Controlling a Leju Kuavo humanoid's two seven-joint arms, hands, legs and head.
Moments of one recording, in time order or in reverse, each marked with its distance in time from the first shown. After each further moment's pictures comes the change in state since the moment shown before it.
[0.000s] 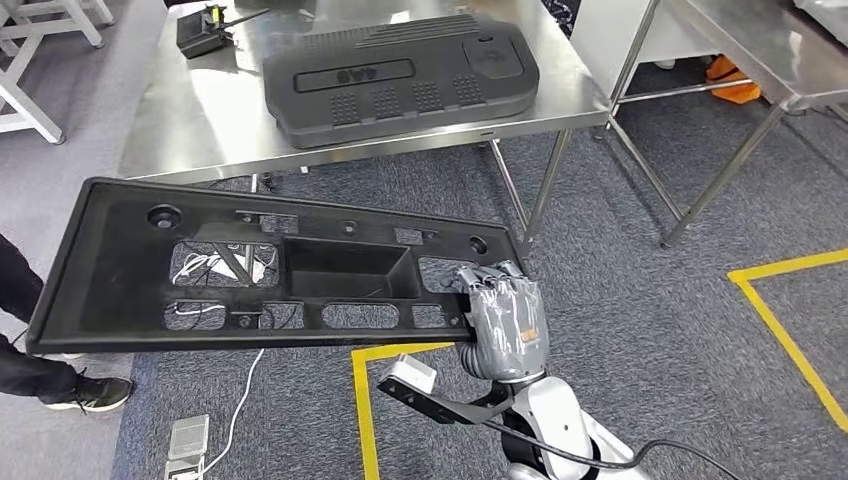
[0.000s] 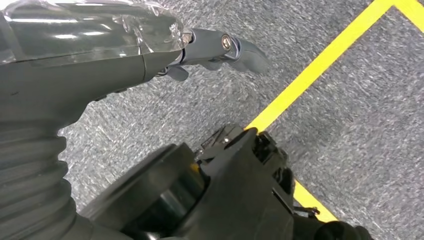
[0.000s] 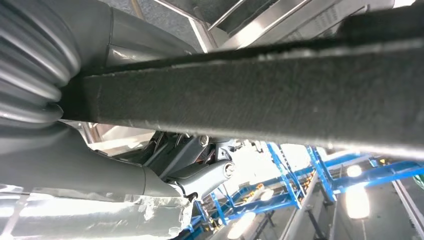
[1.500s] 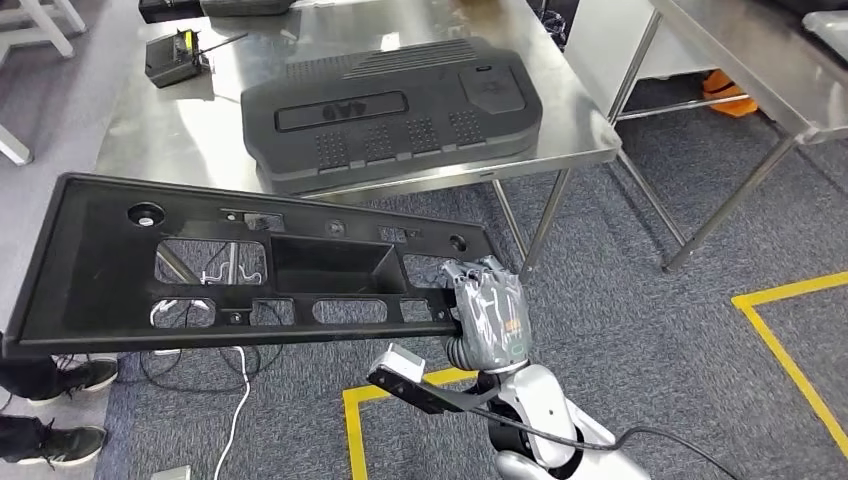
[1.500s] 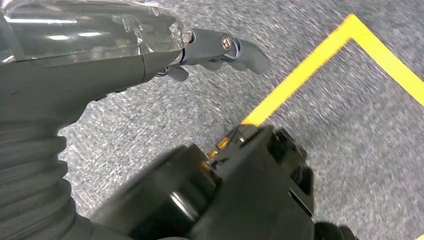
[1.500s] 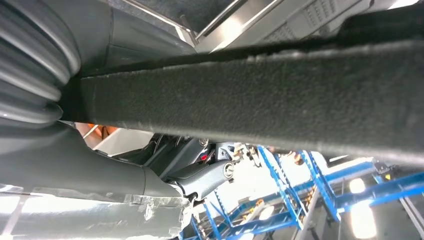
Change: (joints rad) left arm -0.001 0.004 0.000 -0.007 -0.017 -0.001 0.010; right arm 0.007 0.007 -0.020 0.021 -0.057 -0.024 -0.010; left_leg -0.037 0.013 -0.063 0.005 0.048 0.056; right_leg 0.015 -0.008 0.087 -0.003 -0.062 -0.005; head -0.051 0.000
